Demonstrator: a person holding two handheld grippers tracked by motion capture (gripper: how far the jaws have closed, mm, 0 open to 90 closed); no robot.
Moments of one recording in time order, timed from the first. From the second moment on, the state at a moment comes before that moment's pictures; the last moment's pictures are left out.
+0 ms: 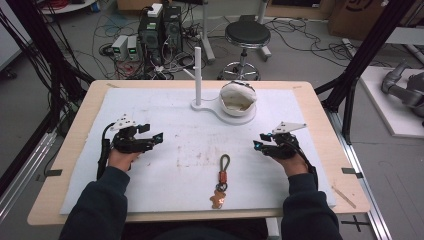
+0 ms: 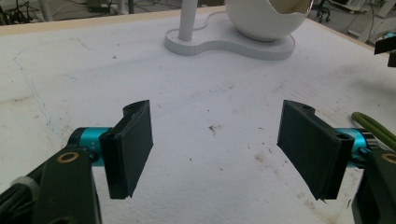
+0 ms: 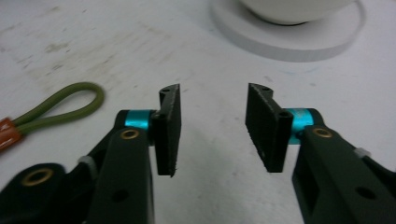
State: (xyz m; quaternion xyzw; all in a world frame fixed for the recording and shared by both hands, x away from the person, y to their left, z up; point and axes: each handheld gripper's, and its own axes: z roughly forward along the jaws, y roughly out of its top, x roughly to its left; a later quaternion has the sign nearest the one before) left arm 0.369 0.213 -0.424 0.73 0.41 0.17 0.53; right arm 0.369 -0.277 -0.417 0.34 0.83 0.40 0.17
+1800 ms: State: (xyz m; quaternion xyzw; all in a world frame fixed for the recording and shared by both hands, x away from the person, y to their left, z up) left arm 0.371 0.062 -0.439 0.80 0.34 0.07 0.48; right arm 0.392 -0.244 -0.415 0.44 0.77 0.38 0.27
